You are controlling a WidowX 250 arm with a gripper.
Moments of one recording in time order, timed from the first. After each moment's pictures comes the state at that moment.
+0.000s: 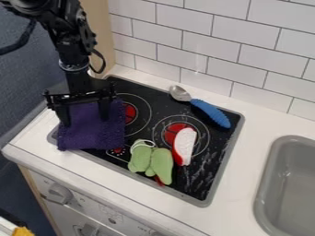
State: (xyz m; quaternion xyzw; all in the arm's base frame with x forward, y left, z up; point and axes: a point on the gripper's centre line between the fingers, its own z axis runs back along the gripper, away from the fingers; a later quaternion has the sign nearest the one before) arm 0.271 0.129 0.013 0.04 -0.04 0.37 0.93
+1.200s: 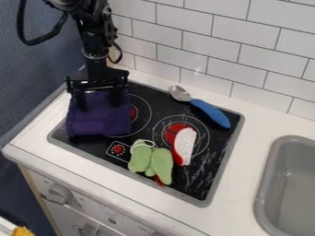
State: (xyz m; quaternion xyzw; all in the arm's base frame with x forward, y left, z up) arm 0.326 0.139 0.000 0.07 -0.05 0.37 0.93
